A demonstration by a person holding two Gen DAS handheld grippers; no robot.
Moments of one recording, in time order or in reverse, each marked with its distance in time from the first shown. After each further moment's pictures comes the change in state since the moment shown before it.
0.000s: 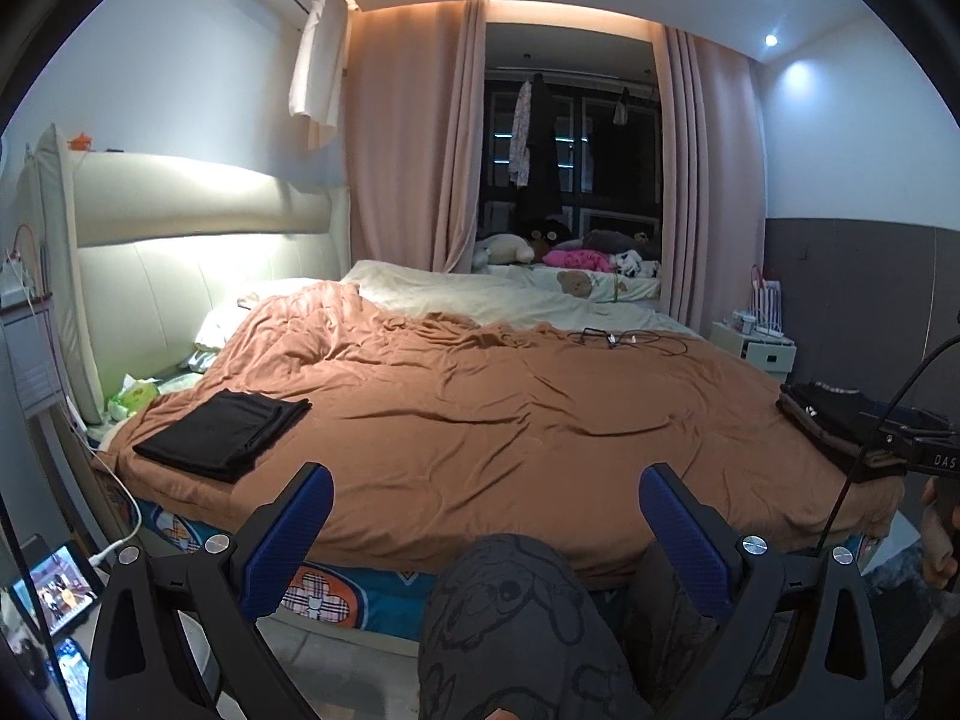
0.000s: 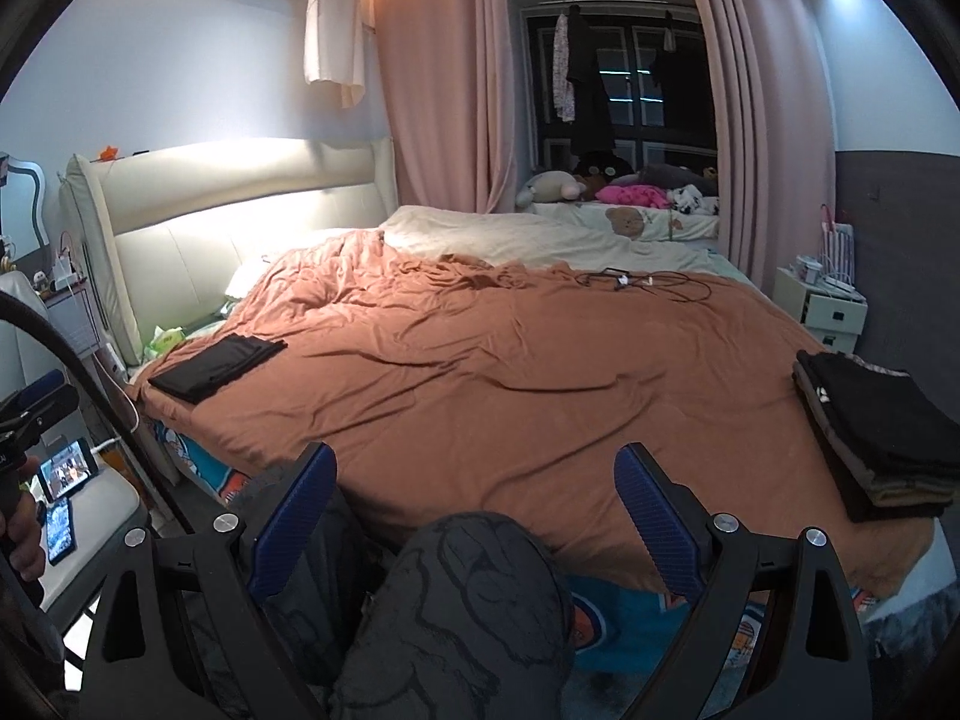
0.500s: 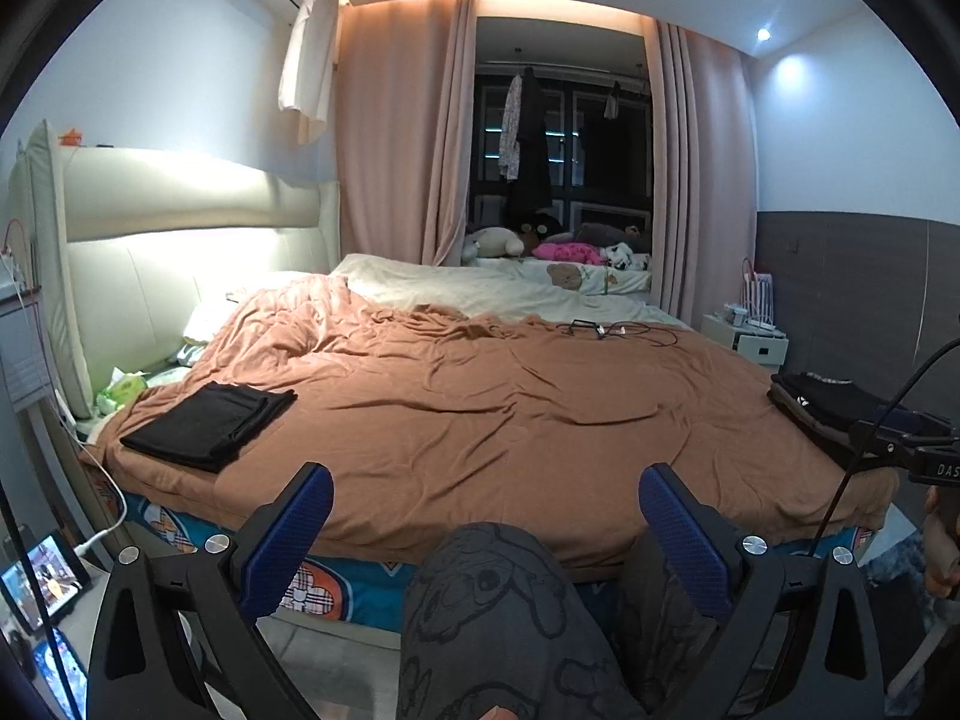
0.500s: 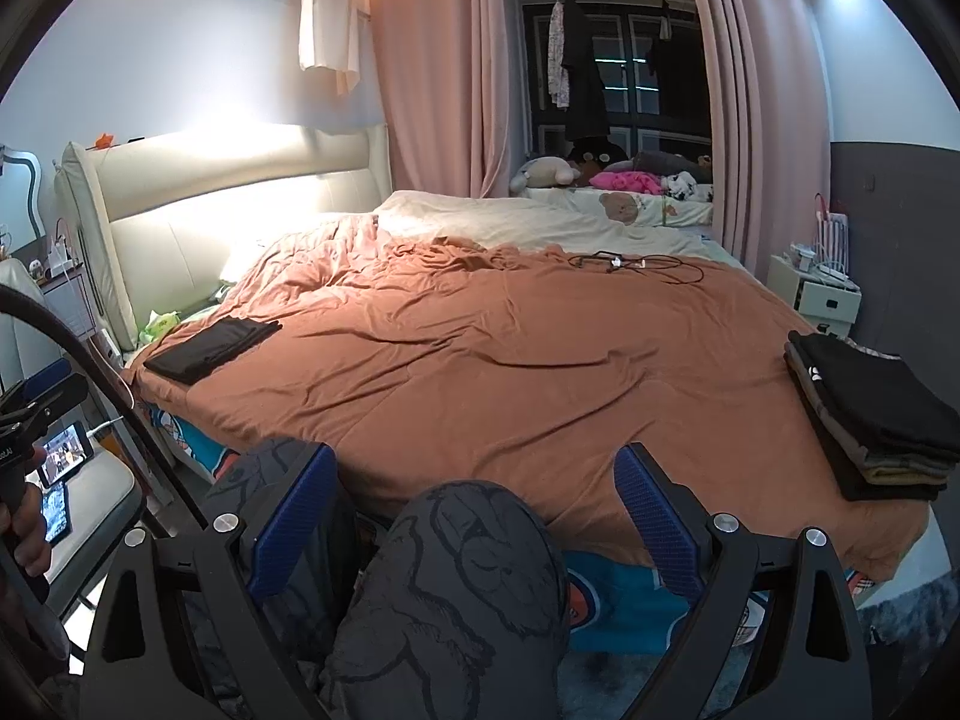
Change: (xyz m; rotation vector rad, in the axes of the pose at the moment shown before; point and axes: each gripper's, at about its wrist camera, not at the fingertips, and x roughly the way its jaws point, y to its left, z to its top) left arm 0.003 -0.013 -0.008 0.001 0.010 -0.015; right arm -0.007 0.006 0.001 0.003 0.027 -0.014
